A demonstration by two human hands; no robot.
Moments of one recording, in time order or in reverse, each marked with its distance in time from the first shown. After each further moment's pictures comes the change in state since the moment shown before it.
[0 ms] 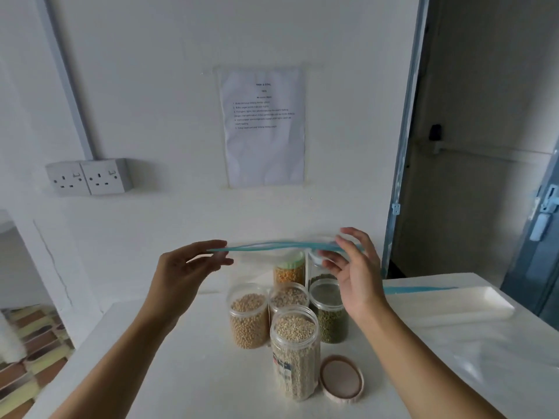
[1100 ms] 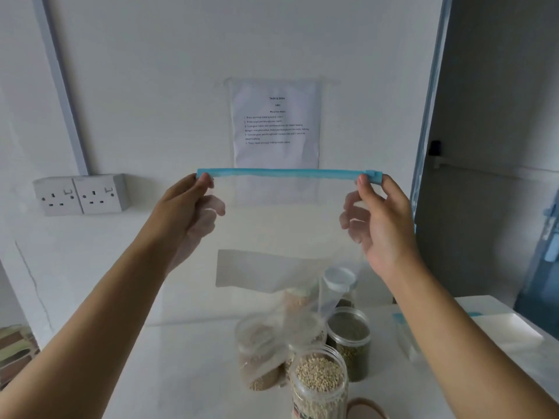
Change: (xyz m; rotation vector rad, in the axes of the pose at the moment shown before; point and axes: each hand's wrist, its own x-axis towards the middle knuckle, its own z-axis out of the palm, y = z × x) left_hand 0.119 0.068 -0.019 -0.367 -0.068 -0.171; right_hand 0.046 -0.065 0.088 -0.200 -0.157 -0.276
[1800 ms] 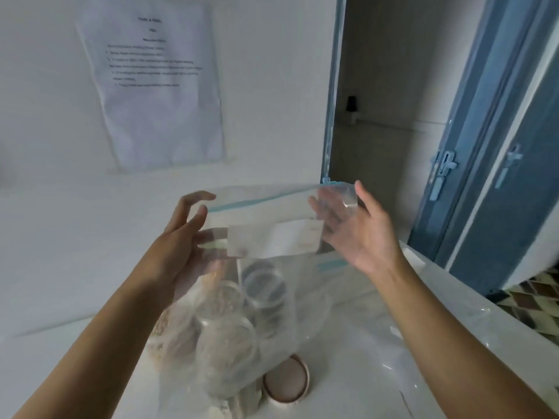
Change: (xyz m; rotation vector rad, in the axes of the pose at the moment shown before) left_hand -0.023 -0.115 0.107 -0.031 -0.215 -0.319; right_hand -0.008 0.028 -0.164 0.429 -0.002 0.456
